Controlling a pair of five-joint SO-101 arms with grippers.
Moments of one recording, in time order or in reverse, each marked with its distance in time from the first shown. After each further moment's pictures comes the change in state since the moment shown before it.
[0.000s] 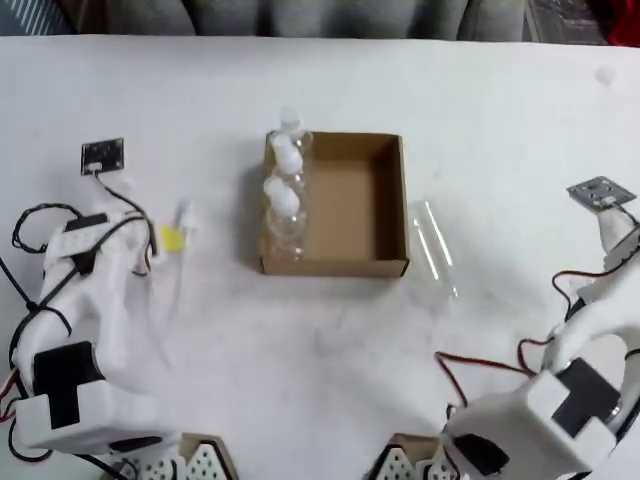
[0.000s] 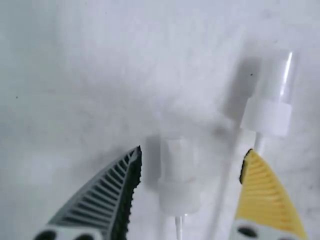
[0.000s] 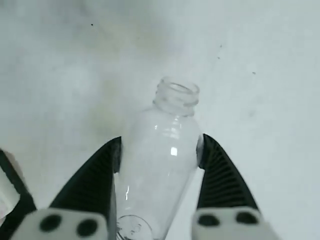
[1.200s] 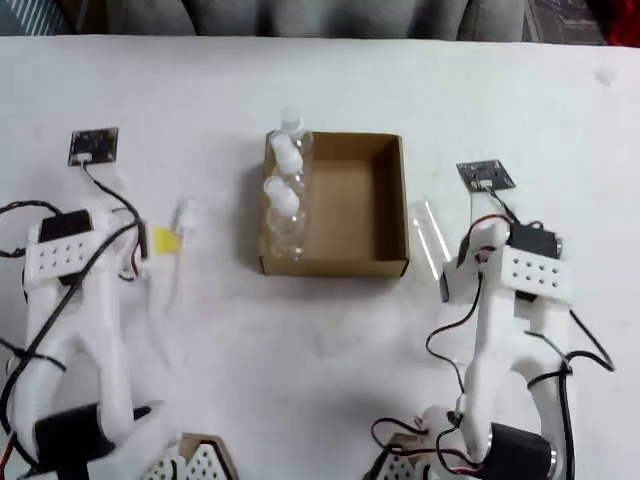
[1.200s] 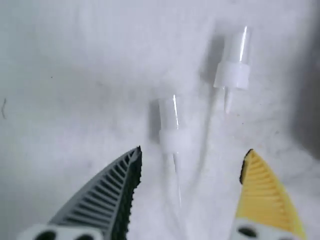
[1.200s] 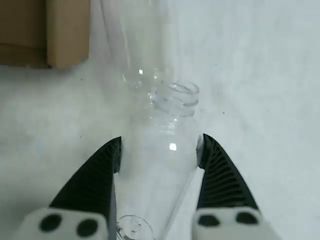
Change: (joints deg) left arm 0.0 -17.9 -1.4 18.5 -3.6; right arm -32.8 -26.2 34.5 -14.3 -47.5
